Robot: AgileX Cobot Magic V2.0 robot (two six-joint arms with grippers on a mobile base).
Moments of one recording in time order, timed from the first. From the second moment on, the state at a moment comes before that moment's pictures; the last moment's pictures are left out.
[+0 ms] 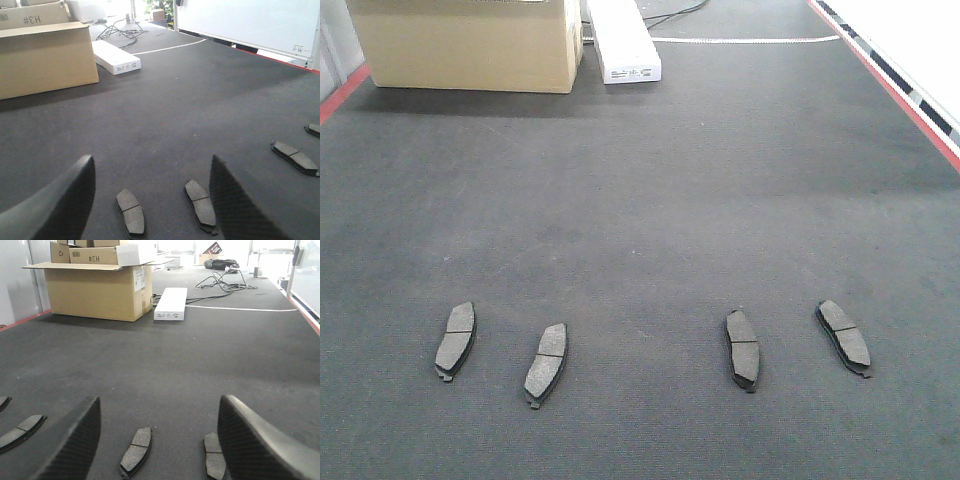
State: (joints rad) left arm -0.50 0.22 -0.45 0.33 0.48 -0.24; right arm 0.27 0.09 -0.38 -0.03 0.46 0.03
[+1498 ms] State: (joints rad) left arm -0.23 0.16 -0.31 0.25 0.41 -0.17; right arm 0.27 0.09 -0.38 -0.03 0.46 0.03
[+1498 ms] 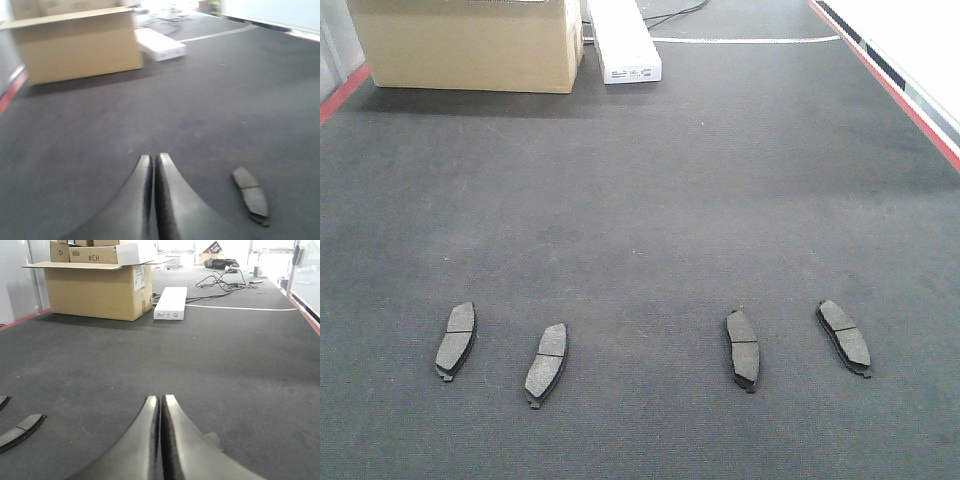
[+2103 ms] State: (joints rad) left arm 0.00 -0.01 0.03 0.06 0.13 -0.12; right arm 0.27 0.09 -0.38 -0.03 0.46 0.03
